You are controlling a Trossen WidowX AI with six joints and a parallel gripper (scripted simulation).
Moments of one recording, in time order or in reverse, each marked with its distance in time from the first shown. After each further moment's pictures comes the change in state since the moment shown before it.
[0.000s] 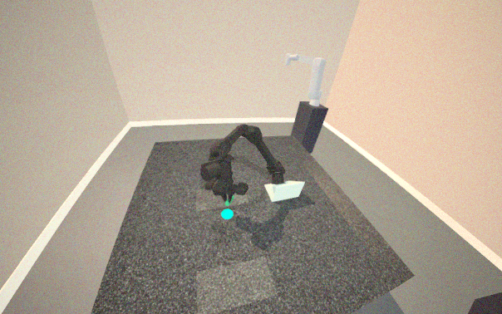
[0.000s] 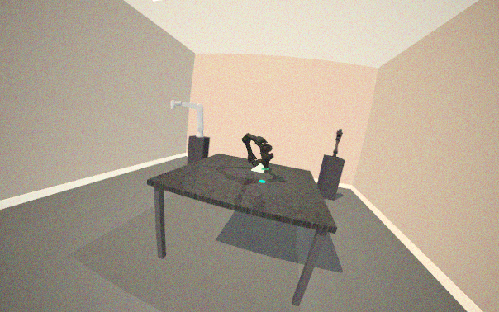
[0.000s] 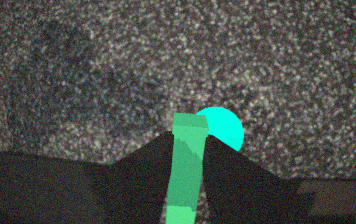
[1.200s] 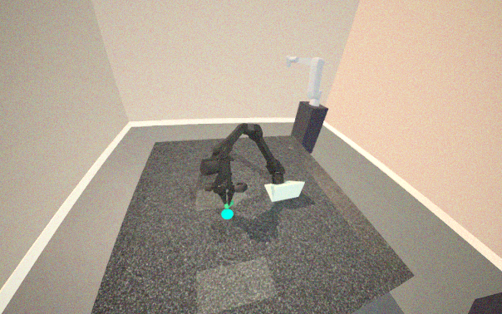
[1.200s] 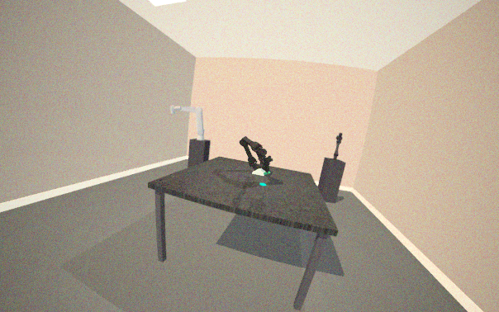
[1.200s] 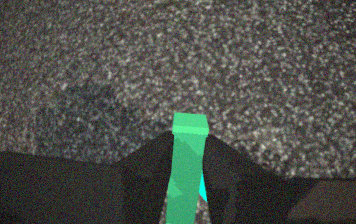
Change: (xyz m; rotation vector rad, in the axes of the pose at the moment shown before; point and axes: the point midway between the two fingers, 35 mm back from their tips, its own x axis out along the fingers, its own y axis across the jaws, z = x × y) arm 0.010 -0.003 0.003 -0.008 -0.235 0.108
